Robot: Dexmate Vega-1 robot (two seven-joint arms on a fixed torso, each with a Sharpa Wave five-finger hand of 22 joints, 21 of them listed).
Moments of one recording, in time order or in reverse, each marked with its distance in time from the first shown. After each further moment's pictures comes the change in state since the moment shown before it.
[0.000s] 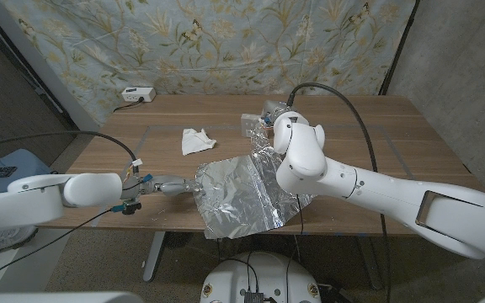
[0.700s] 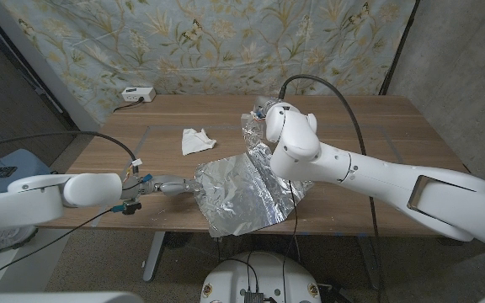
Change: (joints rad) left arm 0.001 0.000 0.000 0.003 -0.005 -0.003 0.003; left_hand 0.009 -0.002 0.000 -0.008 0.000 0.000 0.000 0.000 0.000 0.000 0.000 -0.004 0.000 0.000 0.000 0.000 0.000 0.000 0.000 0.000 0.000; right arm 0.050 0.050 0.018 0.038 0.146 0.000 -0.036; right_hand 0.004 0.004 -0.003 0.003 0.000 -0.010 0.009 -0.006 0.005 -0.013 0.013 -0.004 0.000 -0.002 0.017 -0.007 0.000 0.007 0.007 0.000 0.000
